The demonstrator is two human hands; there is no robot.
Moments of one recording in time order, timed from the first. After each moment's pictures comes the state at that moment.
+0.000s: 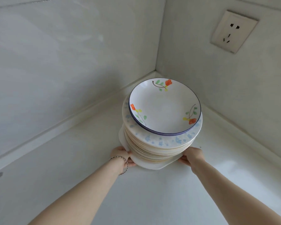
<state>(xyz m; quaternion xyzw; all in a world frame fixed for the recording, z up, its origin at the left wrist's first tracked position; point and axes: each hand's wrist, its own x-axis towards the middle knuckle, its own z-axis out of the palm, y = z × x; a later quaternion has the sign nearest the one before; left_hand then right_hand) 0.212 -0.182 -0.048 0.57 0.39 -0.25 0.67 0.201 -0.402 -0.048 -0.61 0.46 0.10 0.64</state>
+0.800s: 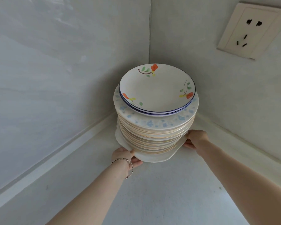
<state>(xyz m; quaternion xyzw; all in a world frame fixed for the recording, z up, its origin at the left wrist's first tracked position) 0.355 -0.222 -0.066 0.57 0.38 -0.23 0.70 0.381 -0.443 -0.069 -0.63 0.43 0.06 0.64</state>
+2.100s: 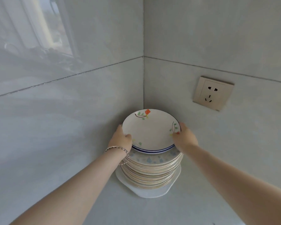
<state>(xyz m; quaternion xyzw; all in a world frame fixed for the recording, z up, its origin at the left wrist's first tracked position) 0.419 -0.229 0.076 0.89 0.08 -0.05 0.44 0.389 -0.410 0.082 -0.88 0.21 -0.04 0.42</state>
